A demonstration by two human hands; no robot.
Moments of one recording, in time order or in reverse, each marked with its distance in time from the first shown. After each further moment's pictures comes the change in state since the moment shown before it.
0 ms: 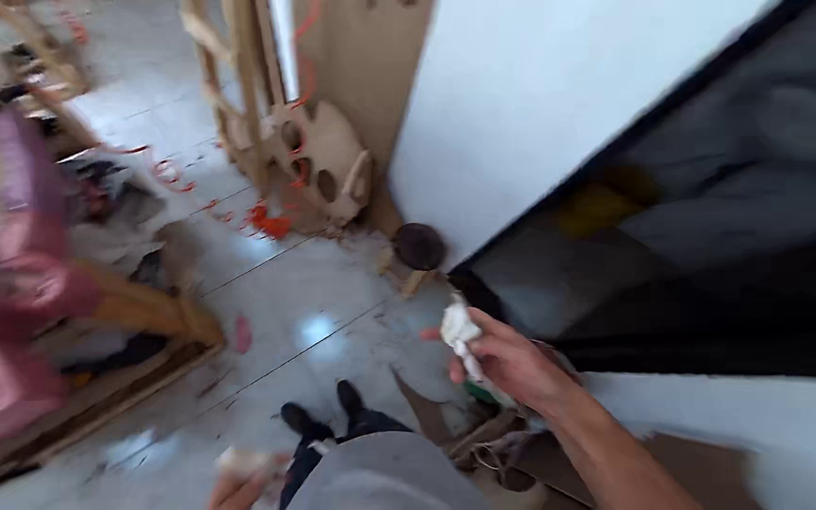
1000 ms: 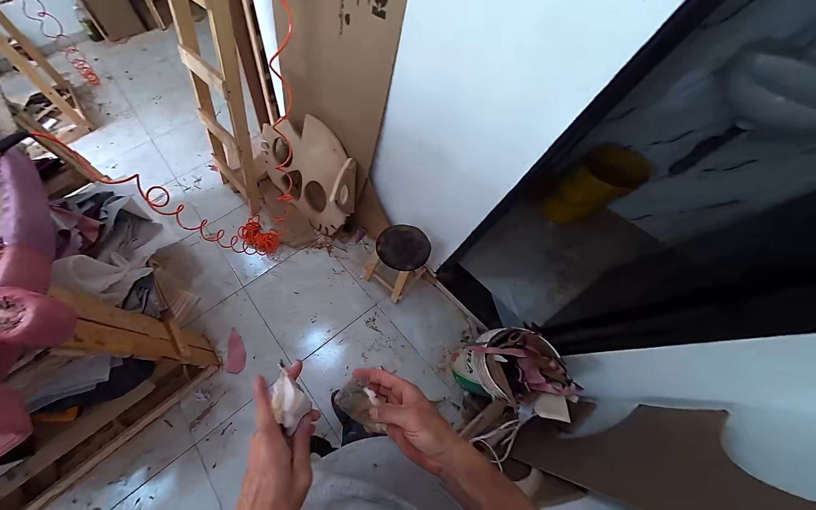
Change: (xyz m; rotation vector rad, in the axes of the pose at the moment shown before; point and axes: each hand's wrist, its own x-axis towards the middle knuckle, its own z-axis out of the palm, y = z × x) left_hand 0.082 0.038 0.143 0.698 0.225 0.754; right_hand -0.036 0.077 0.062 0.372 0.105 0.159
